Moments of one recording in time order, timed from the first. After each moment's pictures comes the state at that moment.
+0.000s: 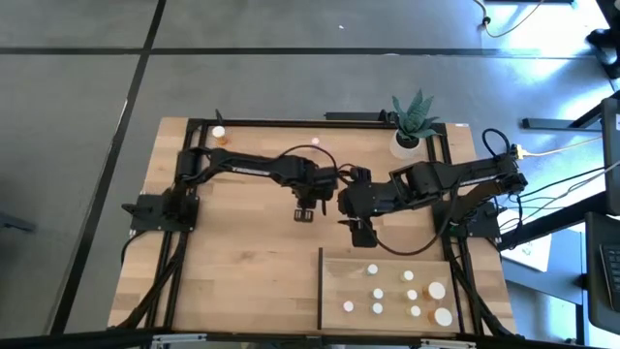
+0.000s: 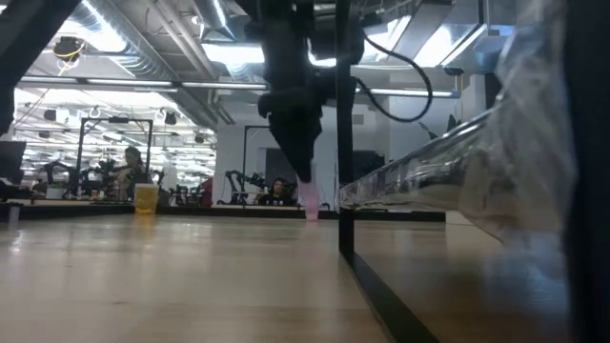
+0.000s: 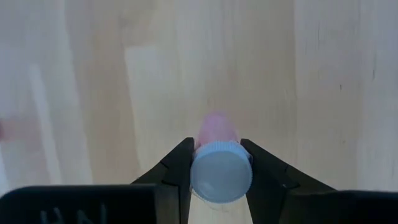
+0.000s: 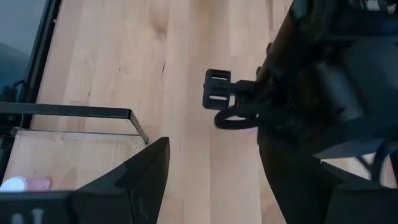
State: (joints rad) left arm 0.09 2.03 1.64 -0.91 -0.07 0.17; right arm 0.27 1.60 1.76 -1.08 0.22 0.15
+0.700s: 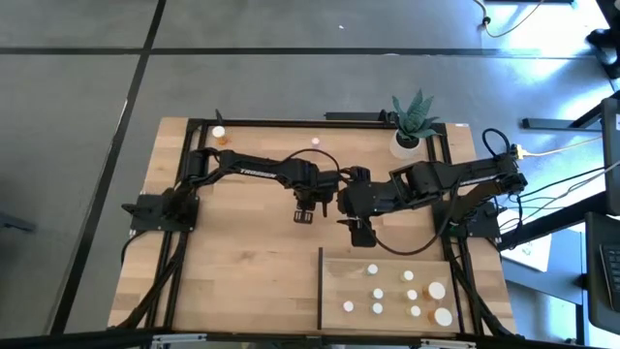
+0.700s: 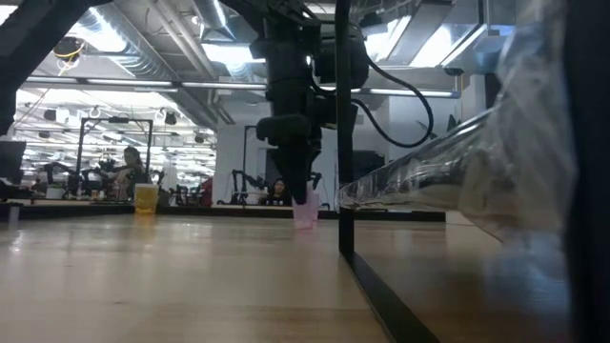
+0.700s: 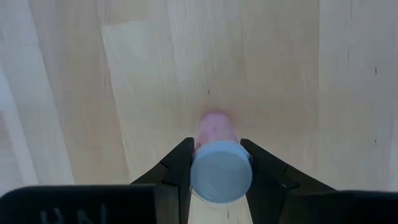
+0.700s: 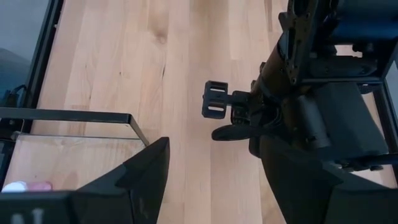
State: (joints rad) left arm 0.10 2.11 1.64 -0.91 -0.07 0.19; right arm 0.27 1.60 1.76 -1.07 0.22 0.15
